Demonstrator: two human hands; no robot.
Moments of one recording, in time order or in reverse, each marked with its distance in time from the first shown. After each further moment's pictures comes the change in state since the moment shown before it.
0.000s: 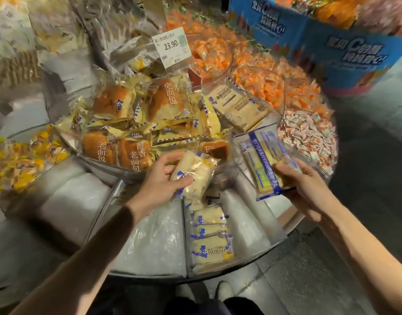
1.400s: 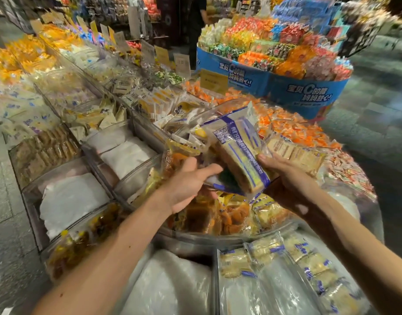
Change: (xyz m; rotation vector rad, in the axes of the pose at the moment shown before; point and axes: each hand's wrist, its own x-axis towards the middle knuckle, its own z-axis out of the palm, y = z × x) left_hand 0.077 0.100 -0.283 -0.237 -0.441 -0.027; right_hand 0.033 0.000 0.373 0.047 -0.073 -0.199
